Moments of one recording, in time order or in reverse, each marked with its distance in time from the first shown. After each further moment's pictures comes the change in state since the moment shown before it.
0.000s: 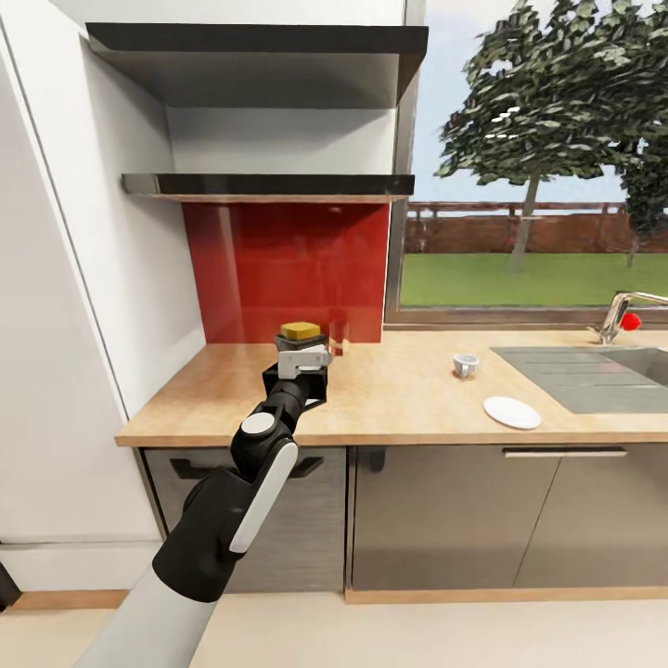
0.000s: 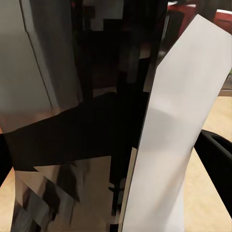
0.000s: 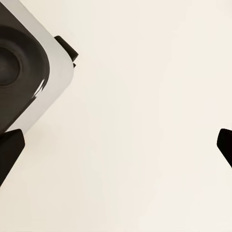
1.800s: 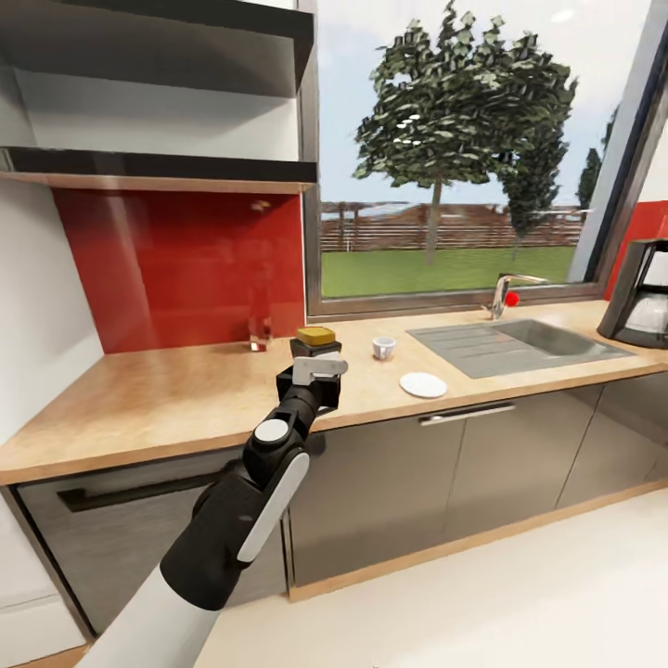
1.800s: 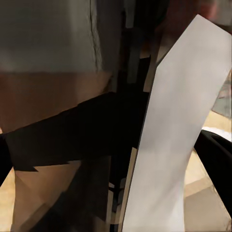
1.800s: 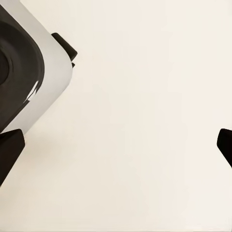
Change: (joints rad) left arm 0.000 0.000 -0.069 0.012 0.004 0.000 0.003; right arm 0.000 0.000 0.000 -0.002 0.000 0.000 -0.001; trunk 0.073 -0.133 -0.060
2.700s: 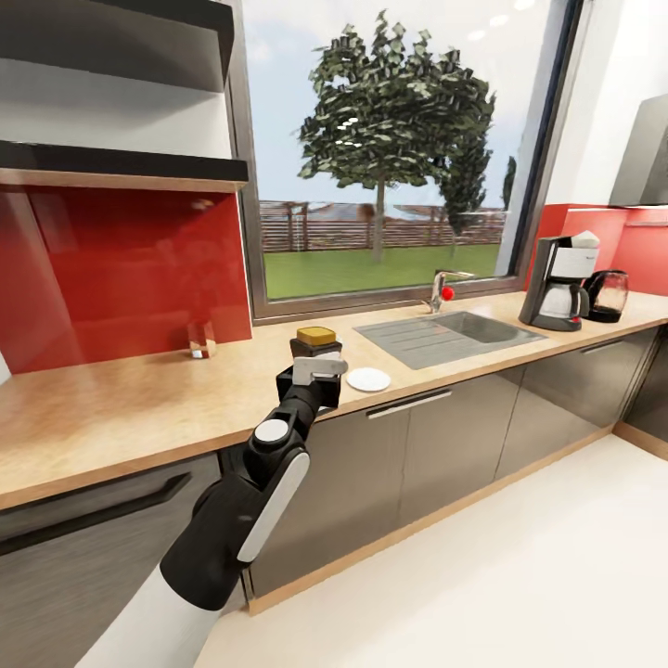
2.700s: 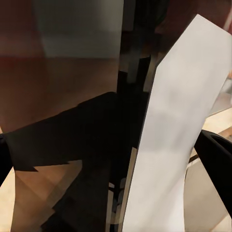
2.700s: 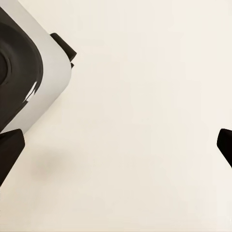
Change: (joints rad) left arm 0.000 0.000 0.000 0.000 -0.001 0.000 -0.002; right arm -0.001 0.000 0.000 -0.001 0.000 0.000 -0.001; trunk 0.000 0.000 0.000
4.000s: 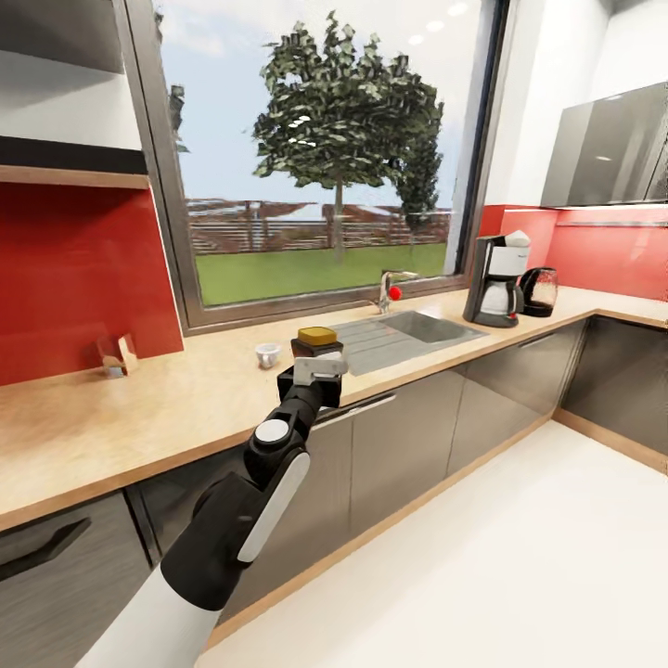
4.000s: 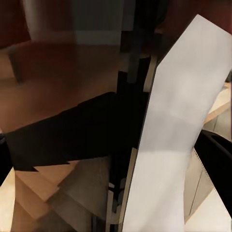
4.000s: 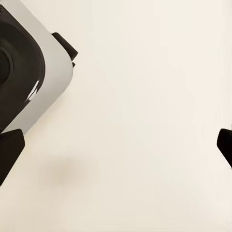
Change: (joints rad) left arm 0.000 -0.001 -0.001 0.001 0.002 -0.002 -0.004; right arm 0.001 0.000 0.000 0.003 0.000 0.000 0.000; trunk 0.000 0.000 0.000
